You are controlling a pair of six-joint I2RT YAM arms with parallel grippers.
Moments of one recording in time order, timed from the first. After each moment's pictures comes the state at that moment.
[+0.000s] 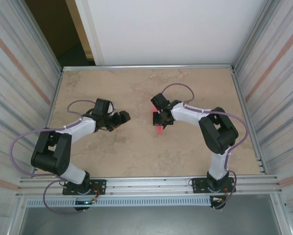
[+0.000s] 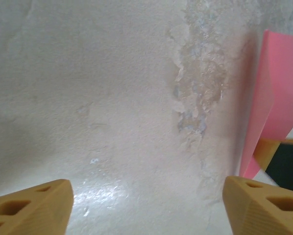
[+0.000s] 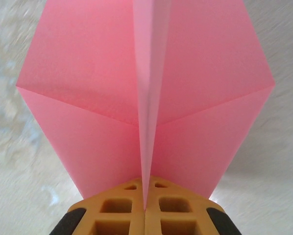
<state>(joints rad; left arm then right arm) -0.32 1.51 0.77 -0.21 0.37 -0.70 0.64 1.89 1.25 -0.56 0.06 0.61</state>
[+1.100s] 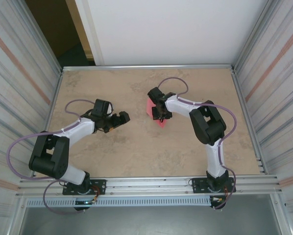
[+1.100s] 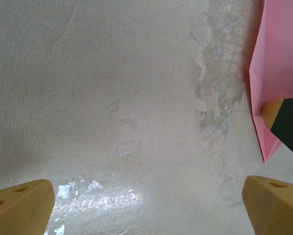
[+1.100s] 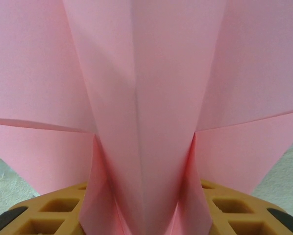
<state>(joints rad) -0.32 1.48 0.77 -0.26 0.30 -0.66 0.62 2.09 1.48 -0.68 0.16 0.51</state>
